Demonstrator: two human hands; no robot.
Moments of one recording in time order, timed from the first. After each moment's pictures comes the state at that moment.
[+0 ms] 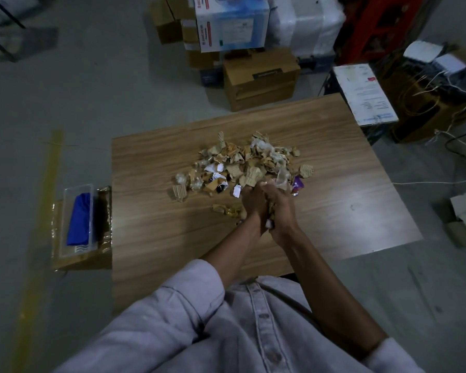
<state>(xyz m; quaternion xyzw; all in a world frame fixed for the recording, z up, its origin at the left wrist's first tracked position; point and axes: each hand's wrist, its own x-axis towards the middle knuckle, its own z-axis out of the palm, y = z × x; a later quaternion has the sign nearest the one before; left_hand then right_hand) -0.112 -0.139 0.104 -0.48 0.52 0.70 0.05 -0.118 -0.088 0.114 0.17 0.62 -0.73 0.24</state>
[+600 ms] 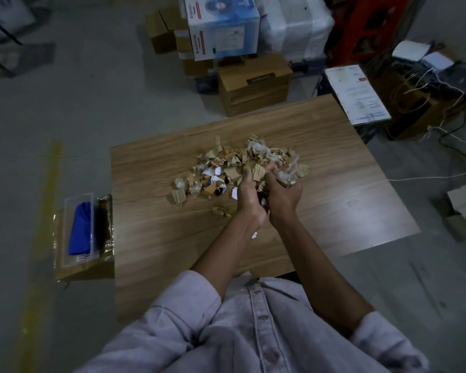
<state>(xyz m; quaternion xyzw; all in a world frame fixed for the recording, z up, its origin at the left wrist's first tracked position) -0.120 -0.154 0.136 -0.35 0.27 0.90 0.01 -0.140 -0.099 0.117 0.21 0.62 -0.75 0.06</state>
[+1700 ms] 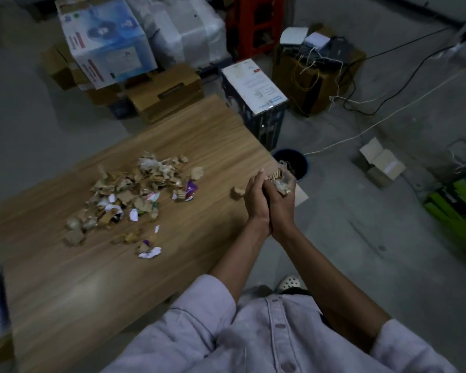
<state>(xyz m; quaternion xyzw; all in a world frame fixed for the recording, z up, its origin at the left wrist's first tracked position) -0.176 0.154 0.102 -0.27 0.44 0.86 0.06 -0.158 0.196 0.120 0.20 0.64 -0.74 0.00</state>
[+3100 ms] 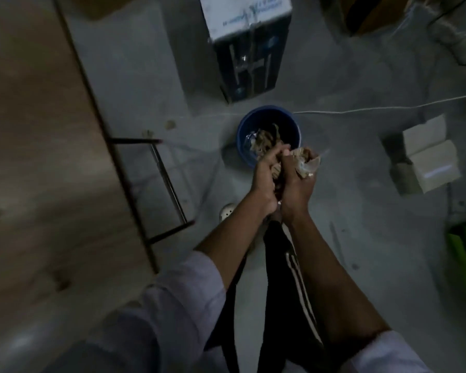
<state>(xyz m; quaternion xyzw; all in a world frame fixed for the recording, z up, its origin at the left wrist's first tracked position) -0.570 0.420 -0.169 -0.48 0.29 0.81 0.17 -0.559 0.476 -0.183 0.33 0.58 -0.74 0.12</state>
